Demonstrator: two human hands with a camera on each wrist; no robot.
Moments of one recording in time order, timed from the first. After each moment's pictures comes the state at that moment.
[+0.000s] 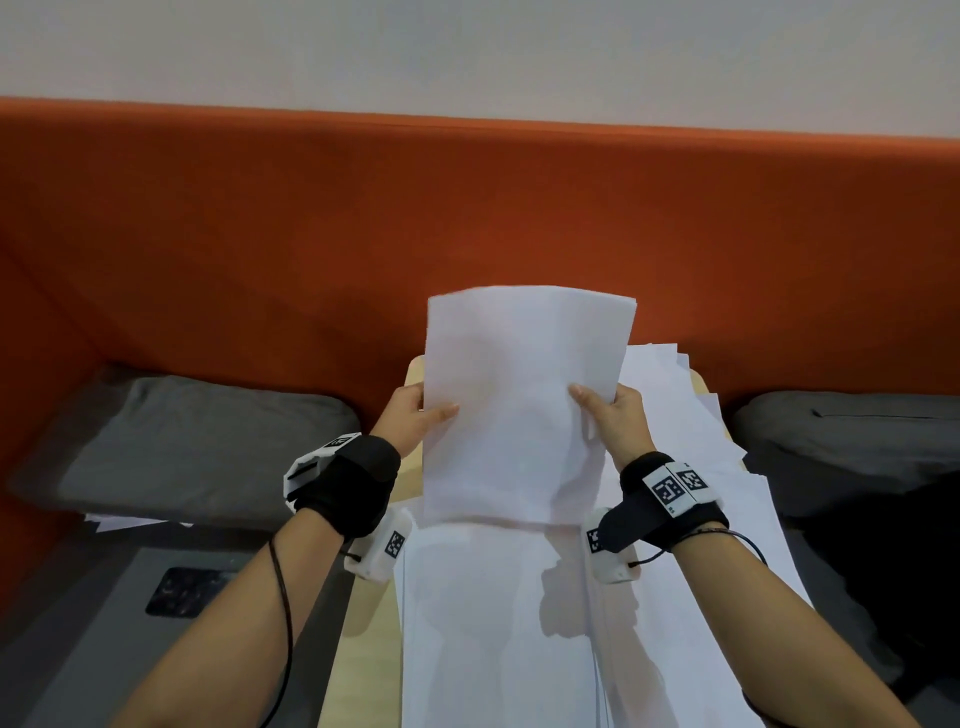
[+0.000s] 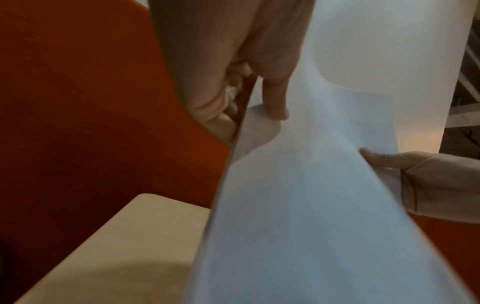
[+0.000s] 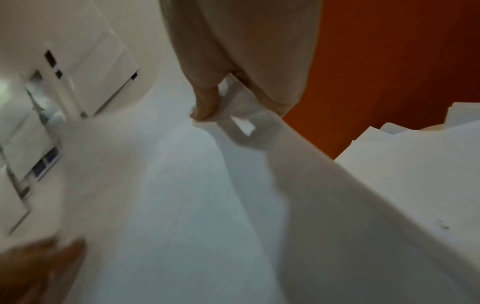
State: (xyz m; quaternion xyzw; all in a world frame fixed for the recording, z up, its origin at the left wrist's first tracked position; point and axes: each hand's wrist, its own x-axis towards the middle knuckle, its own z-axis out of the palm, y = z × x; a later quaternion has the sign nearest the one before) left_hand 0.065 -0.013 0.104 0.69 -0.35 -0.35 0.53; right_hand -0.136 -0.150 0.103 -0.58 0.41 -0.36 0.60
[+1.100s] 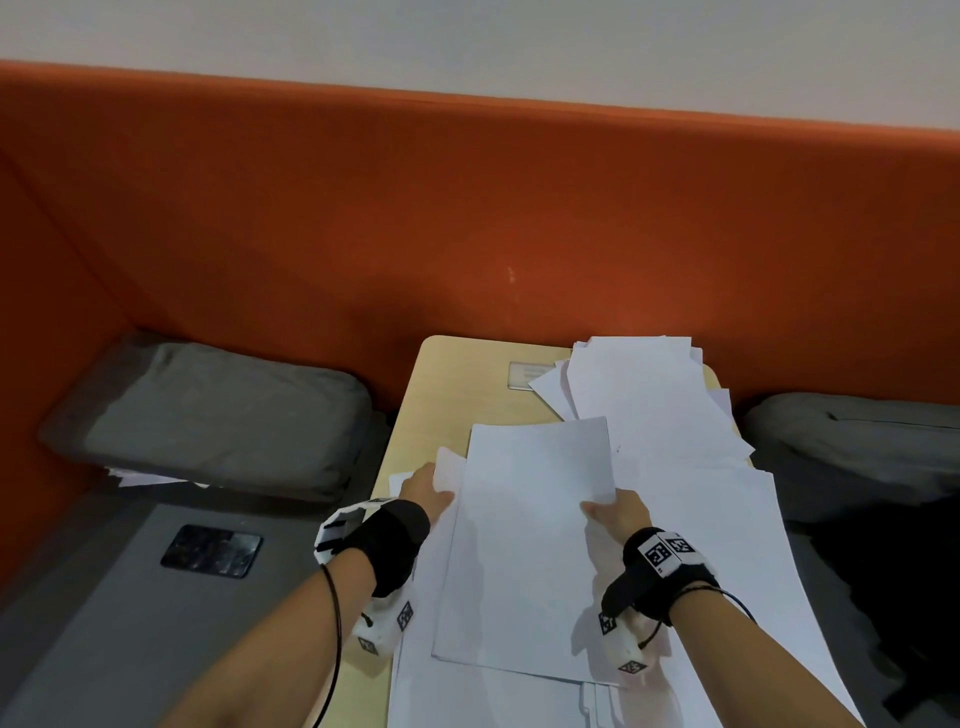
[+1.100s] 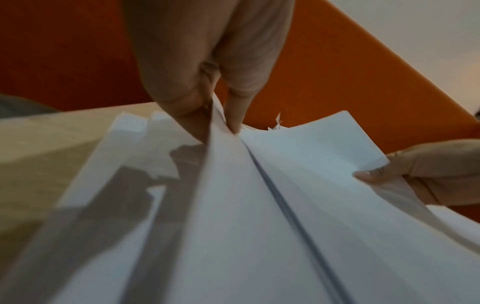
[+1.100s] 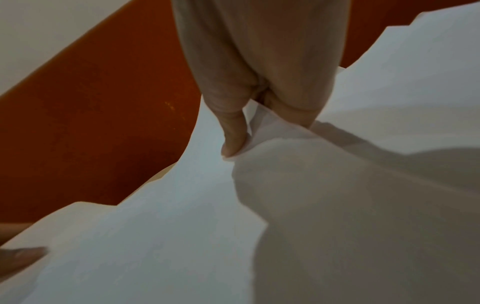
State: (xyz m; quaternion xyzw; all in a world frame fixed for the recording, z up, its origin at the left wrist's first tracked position) left_hand 0.015 0.025 -0.003 0.86 -0.27 -0.35 0.27; right_hand -0.195 -0.125 -0.012 -0.66 0.60 -0.02 0.45
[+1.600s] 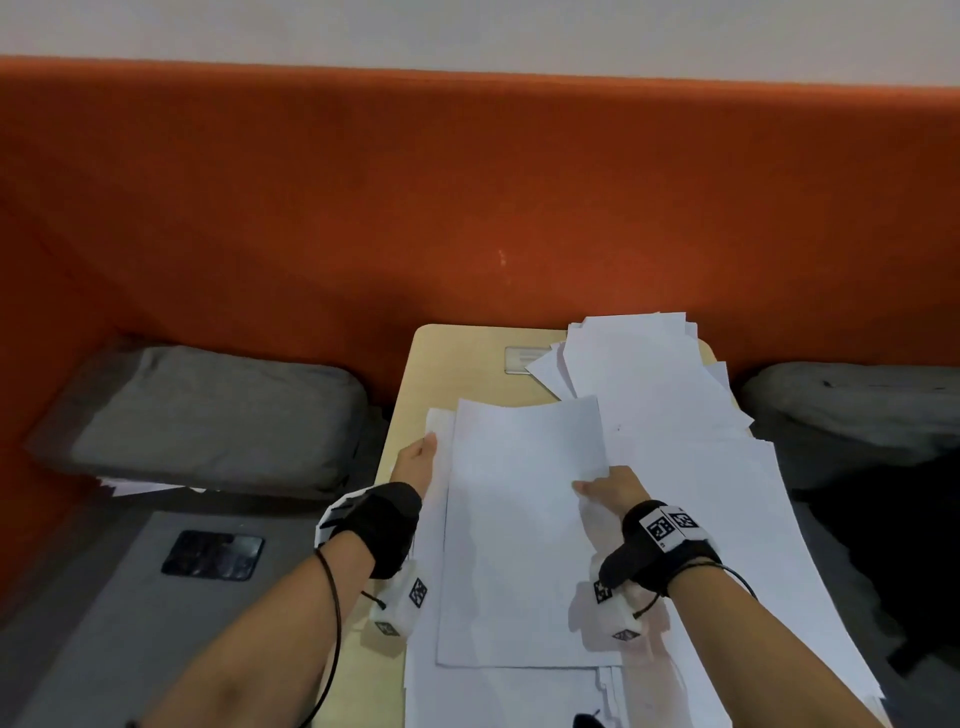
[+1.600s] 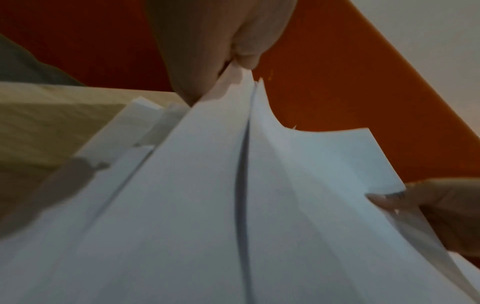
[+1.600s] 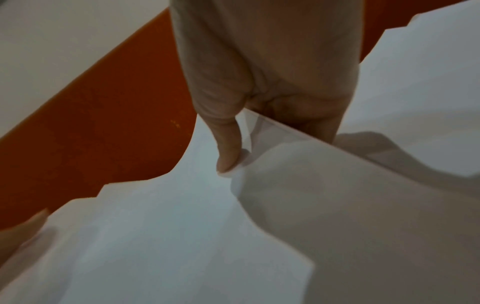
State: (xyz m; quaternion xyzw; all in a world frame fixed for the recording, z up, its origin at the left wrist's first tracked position) left_hand 0.025 0.024 0.004 0.76 -0.16 -0.36 0.52; right_hand -0.184 -0.121 -0.013 -0.63 0.58 -0.05 0.51
